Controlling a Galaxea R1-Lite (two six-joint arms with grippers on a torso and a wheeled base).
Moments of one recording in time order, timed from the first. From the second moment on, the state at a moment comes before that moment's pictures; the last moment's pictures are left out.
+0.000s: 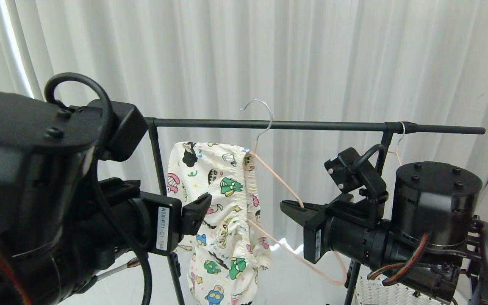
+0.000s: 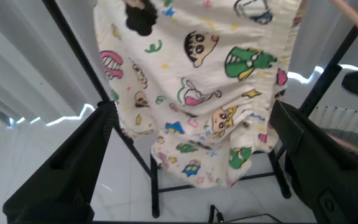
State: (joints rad) left arm -0.96 1.34 -0.99 0.23 0.69 -0.27; right arm 0.97 1.65 -0.70 -0.77 -0.07 0.18
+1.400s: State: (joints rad) left arm -0.50 1.06 -0.73 0.16 -0.39 0.47; right arm 0.97 1.26 -0.37 -0.67 0.21 -0.06
